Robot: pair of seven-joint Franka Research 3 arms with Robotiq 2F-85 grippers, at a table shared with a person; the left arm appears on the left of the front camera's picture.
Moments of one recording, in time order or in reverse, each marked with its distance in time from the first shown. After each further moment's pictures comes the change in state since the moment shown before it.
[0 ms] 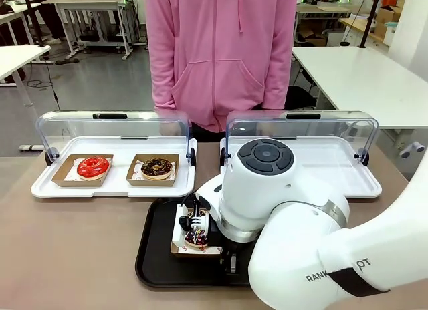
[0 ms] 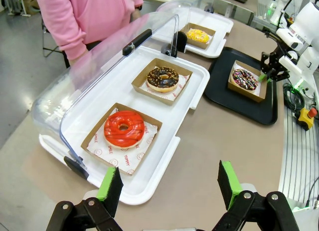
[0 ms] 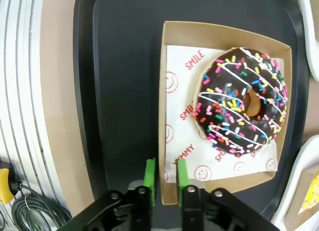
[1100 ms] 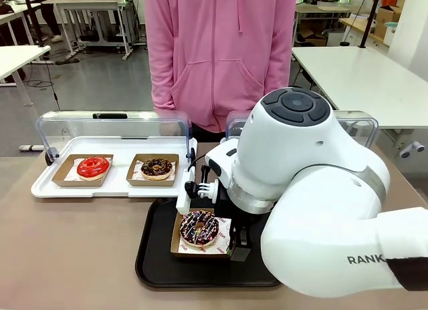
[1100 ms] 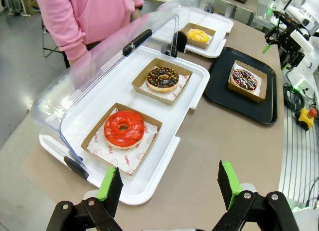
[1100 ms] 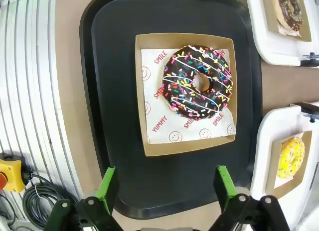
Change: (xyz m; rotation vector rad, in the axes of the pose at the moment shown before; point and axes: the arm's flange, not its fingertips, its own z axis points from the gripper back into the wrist) left arm 0.000 0.000 0.000 0.000 0.000 0.000; right arm -0.005 -0.010 0.076 -0.049 -0.018 -0.057
